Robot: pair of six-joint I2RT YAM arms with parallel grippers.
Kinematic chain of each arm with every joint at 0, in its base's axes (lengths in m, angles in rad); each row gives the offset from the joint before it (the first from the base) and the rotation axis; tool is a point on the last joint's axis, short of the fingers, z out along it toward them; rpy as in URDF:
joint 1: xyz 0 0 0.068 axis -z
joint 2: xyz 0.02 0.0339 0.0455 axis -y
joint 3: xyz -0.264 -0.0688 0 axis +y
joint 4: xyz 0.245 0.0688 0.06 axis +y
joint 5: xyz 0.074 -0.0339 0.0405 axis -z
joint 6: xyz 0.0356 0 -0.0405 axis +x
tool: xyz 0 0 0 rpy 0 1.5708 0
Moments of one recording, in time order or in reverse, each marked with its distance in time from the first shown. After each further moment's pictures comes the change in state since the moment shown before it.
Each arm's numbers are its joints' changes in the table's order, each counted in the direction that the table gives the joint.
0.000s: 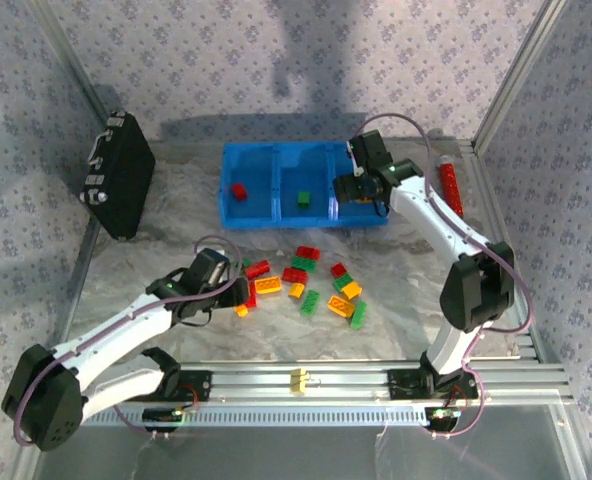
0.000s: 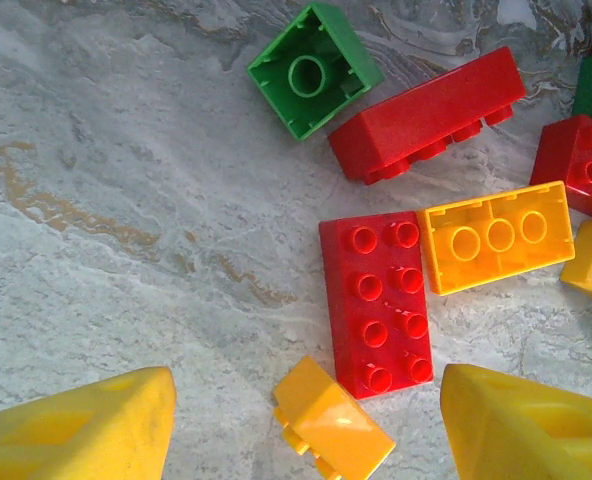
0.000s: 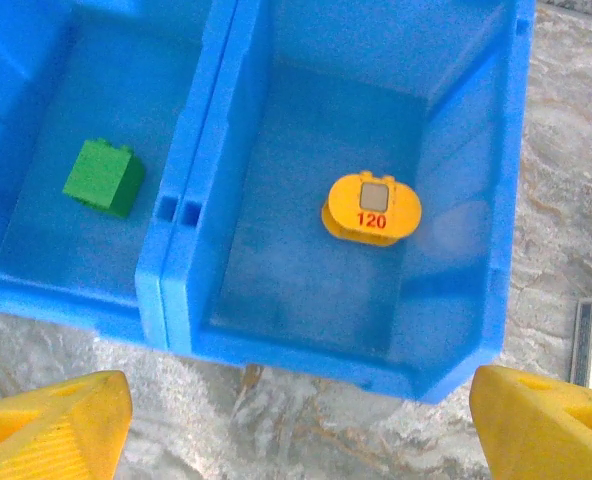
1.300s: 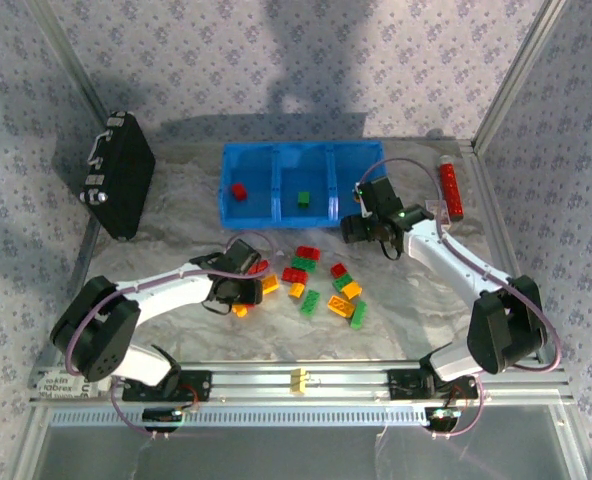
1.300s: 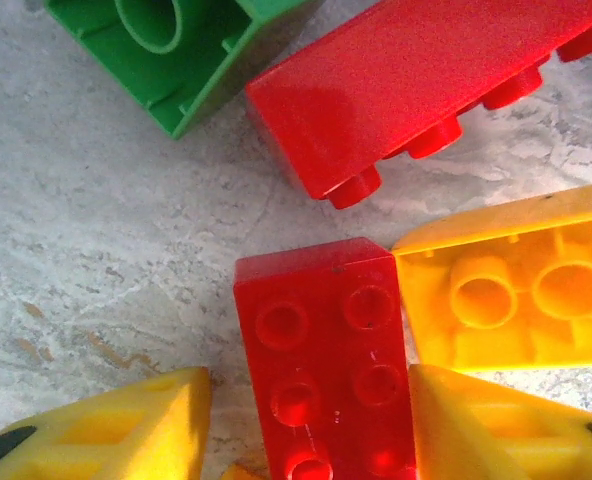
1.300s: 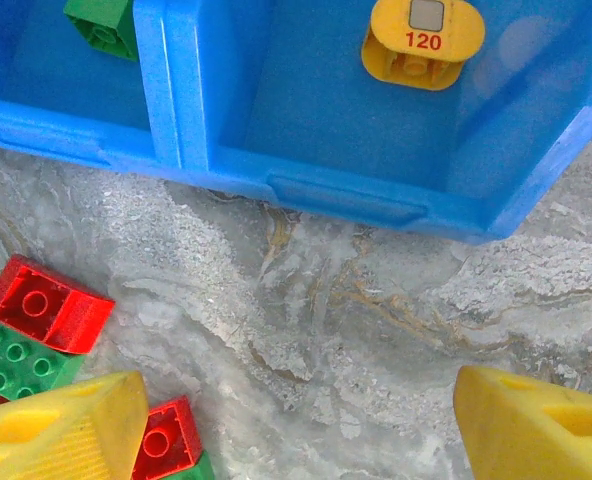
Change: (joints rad) left arm 0.053 -0.417 -0.148 -0.045 0.019 0.054; right arm -0.038 0.250 0.436 -0.148 -0.047 0.076
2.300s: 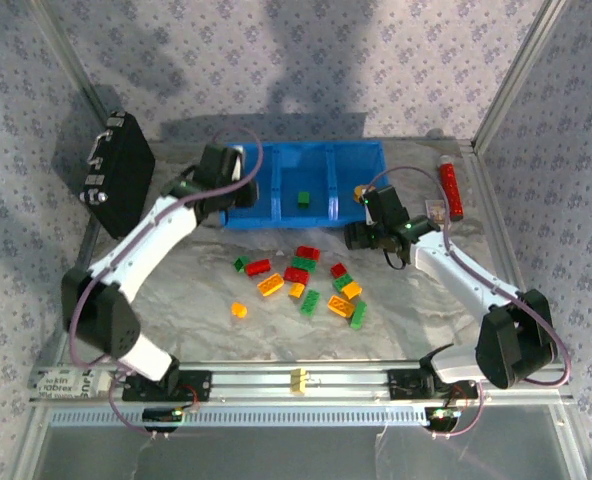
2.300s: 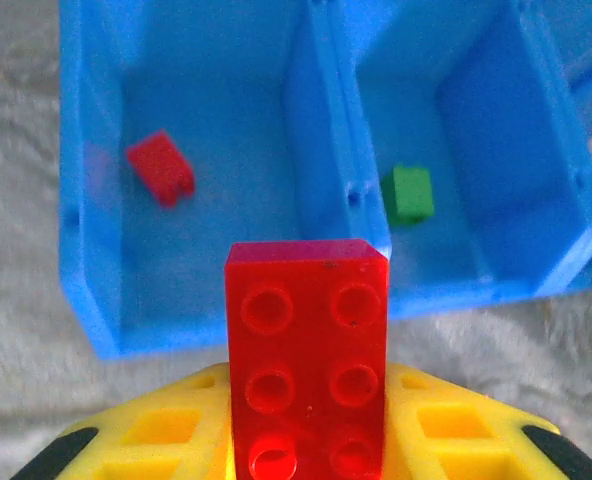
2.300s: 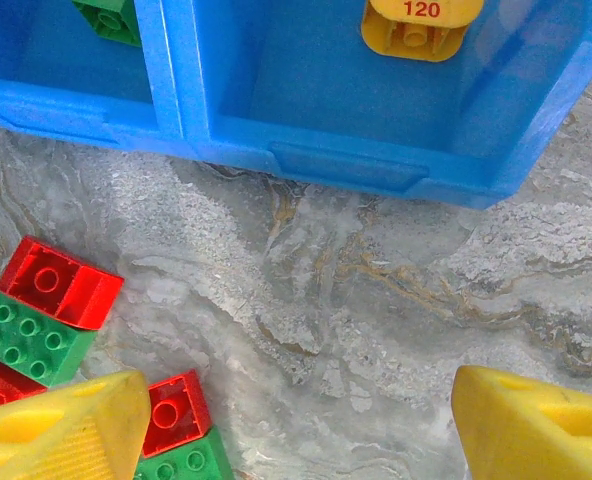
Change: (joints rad) left arm -0.246 -0.160 -0.783 0.167 -0.018 0.252; right arm 0.000 0.085 0.096 -0.034 -0.017 0.042
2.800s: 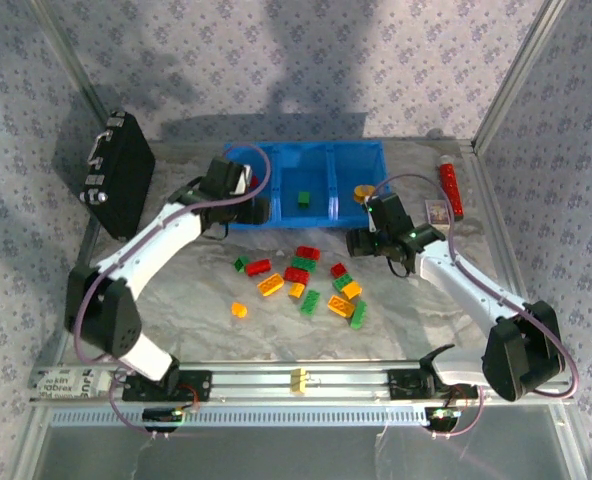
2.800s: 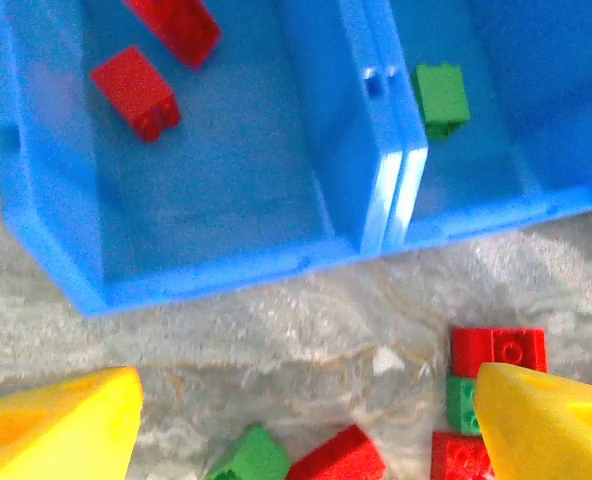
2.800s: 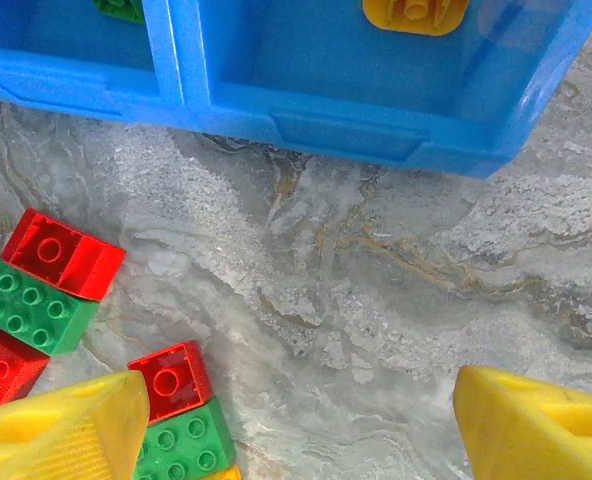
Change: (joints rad) left arm 0.024 0.069 0.207 -0.024 0.026 0.068; right arm -0.008 0.065 0.069 -0.006 -0.011 0.006
